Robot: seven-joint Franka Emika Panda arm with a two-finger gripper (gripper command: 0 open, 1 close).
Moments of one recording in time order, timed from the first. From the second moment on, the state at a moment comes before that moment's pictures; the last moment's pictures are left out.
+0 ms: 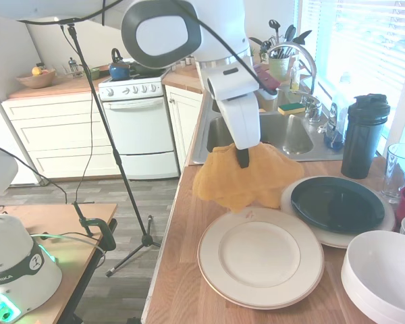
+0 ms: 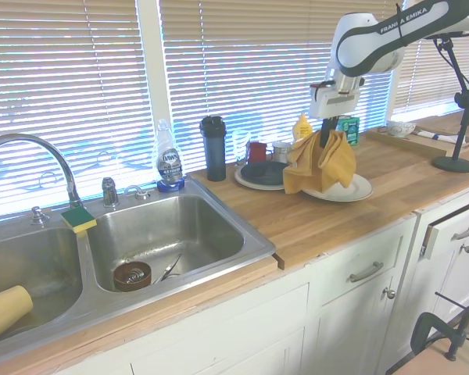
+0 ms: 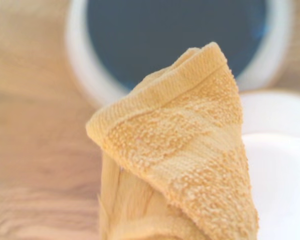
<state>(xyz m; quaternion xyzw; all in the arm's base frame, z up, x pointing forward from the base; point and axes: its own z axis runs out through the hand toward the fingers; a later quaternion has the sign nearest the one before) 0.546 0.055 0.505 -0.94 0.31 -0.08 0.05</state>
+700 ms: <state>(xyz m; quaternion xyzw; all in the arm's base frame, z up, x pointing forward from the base) 0.539 -0.010 0.447 -0.93 0.35 -0.04 0.03</state>
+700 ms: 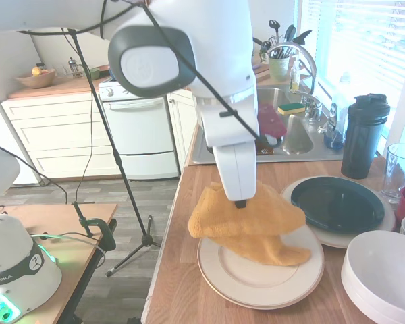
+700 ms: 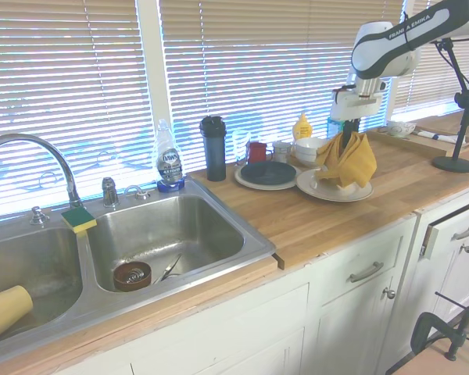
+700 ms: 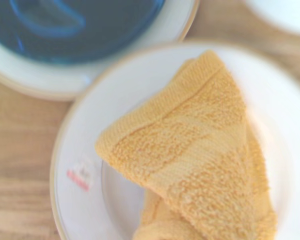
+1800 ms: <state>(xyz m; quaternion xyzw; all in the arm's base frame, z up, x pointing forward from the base) 0.588 0.020 0.361 -0.93 0.36 -0.02 0.06</state>
